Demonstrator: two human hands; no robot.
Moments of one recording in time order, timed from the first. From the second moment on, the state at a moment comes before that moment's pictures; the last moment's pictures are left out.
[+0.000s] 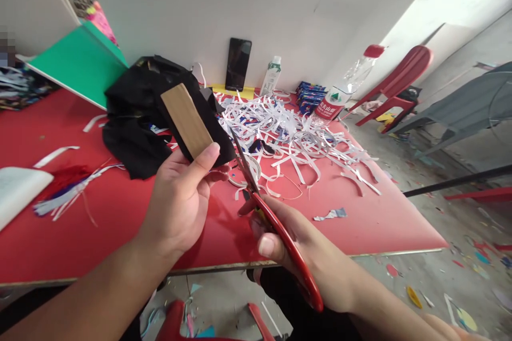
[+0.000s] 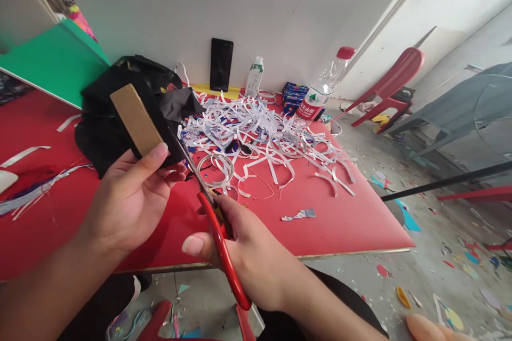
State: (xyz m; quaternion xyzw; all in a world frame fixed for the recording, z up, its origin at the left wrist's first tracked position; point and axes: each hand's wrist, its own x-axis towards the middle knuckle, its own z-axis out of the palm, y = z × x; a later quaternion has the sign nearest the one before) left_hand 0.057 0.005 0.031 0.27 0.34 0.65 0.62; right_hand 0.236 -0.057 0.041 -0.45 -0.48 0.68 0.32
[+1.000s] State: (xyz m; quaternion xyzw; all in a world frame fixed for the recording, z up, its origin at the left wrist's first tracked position) left_hand 0.058 0.004 0.030 0.27 0.34 0.63 0.65; right_hand 0.227 -0.056 0.021 -0.43 -0.43 0.71 0.35
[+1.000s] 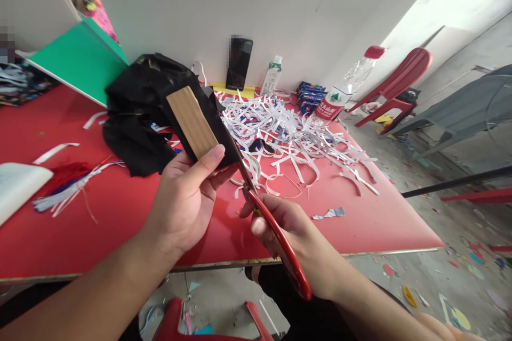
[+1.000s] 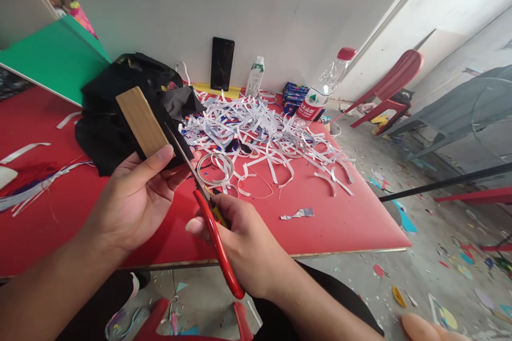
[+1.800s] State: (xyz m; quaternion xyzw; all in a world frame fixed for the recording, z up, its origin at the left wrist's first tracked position) left_hand 0.056 0.003 0.033 0.27 0.30 0.62 0.67; right_hand 0.231 -0.057 0.025 -0.45 -0.47 0.68 0.33
